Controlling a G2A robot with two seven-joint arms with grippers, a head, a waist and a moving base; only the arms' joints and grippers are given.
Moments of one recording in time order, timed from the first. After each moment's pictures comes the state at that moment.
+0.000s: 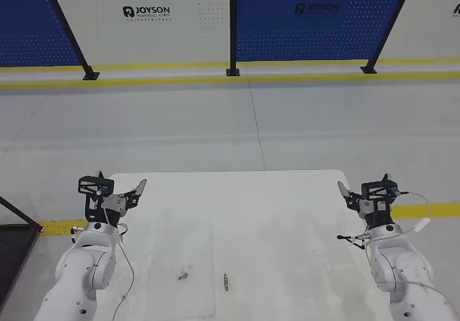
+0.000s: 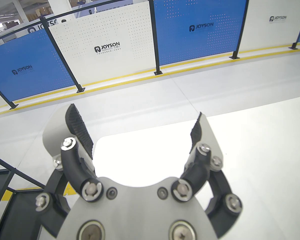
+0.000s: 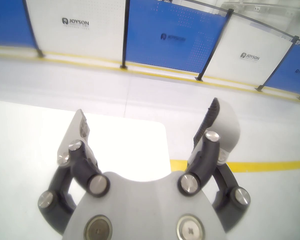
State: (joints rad) left arm 1.73 -1.15 -1.60 -1.80 1.33 0.00 0.00; right arm -1.73 -1.15 1.60 -1.80 -1.33 0.00 0.00
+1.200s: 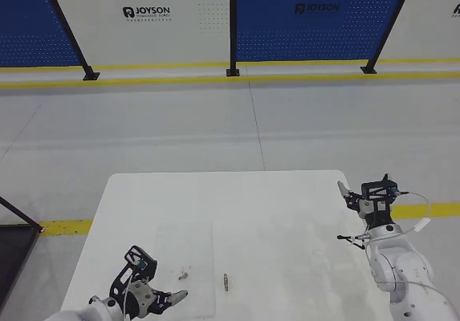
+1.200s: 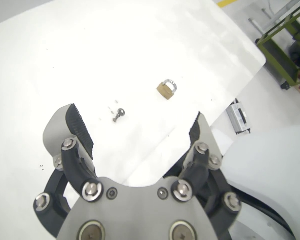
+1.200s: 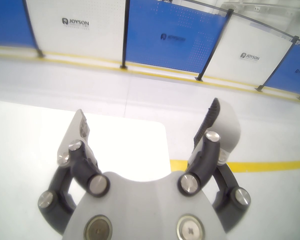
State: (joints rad) left arm 2.30 -1.12 -1.68 -2.23 0.99 -0.46 -0.64; right arm -1.73 -1.15 1.60 -1.80 -1.33 0.00 0.00
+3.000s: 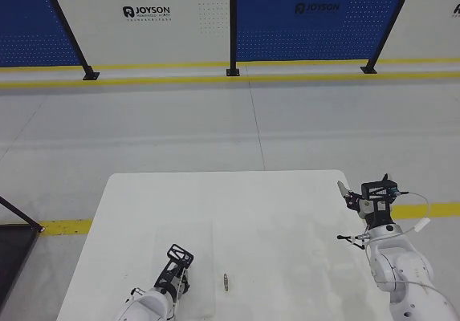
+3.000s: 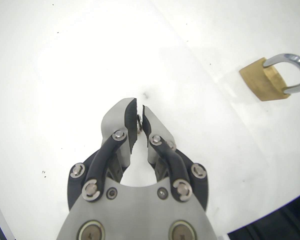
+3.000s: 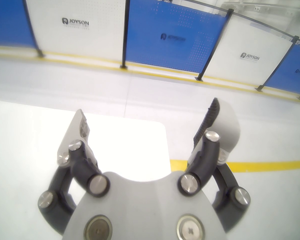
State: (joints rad) left arm 1.97 -1.15 -1.23 -1.91 1.53 0.00 -0.59; right arm -1.73 -1.15 1.60 -1.80 -1.33 0.00 0.00
